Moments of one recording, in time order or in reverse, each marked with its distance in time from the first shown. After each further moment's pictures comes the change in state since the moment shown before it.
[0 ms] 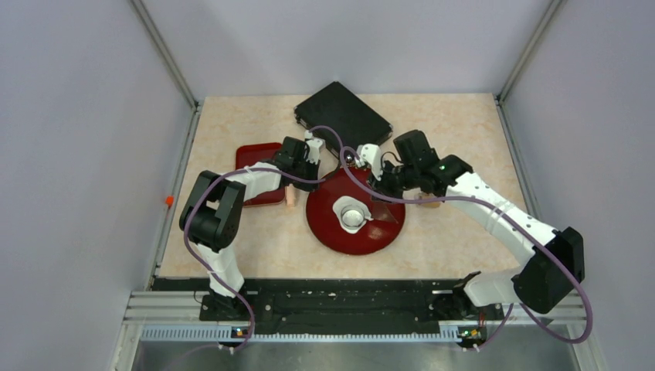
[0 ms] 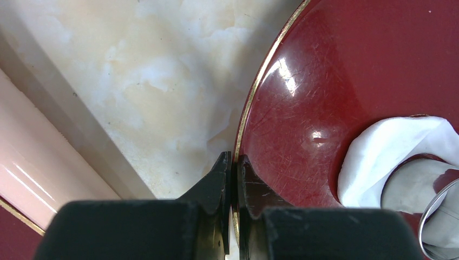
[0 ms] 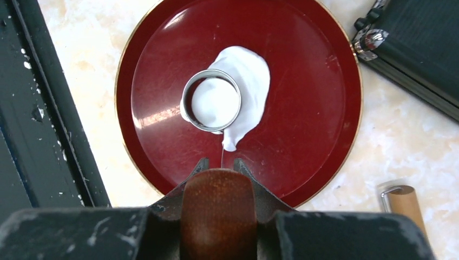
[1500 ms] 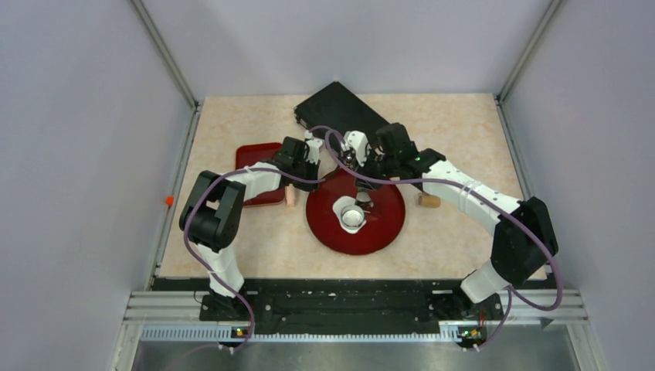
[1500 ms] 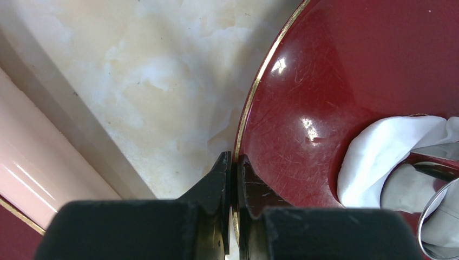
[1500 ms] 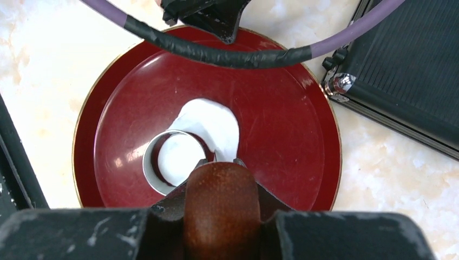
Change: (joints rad) left arm 0.000 0.000 0.000 -0.001 0.000 0.000; right arm 0.002 0.203 0.021 0.263 0.032 0.107
